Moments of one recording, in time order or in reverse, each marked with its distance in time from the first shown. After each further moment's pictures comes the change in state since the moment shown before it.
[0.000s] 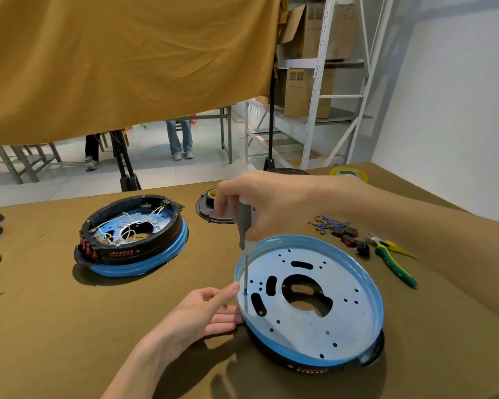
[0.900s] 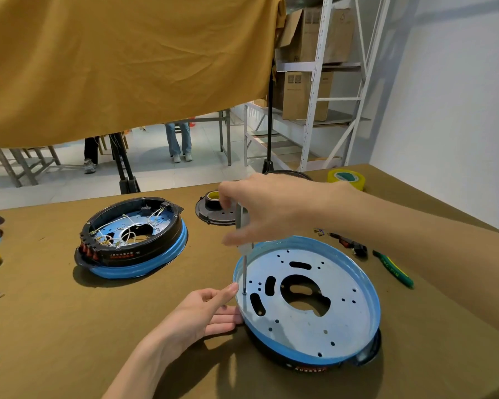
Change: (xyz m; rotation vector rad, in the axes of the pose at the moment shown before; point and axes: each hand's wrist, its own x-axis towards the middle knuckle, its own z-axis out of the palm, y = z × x) left_hand 0.001 0.000 0.001 0.001 0.021 -0.007; right_hand -0.004 -0.012 0.007 -0.283 0.111 0.122
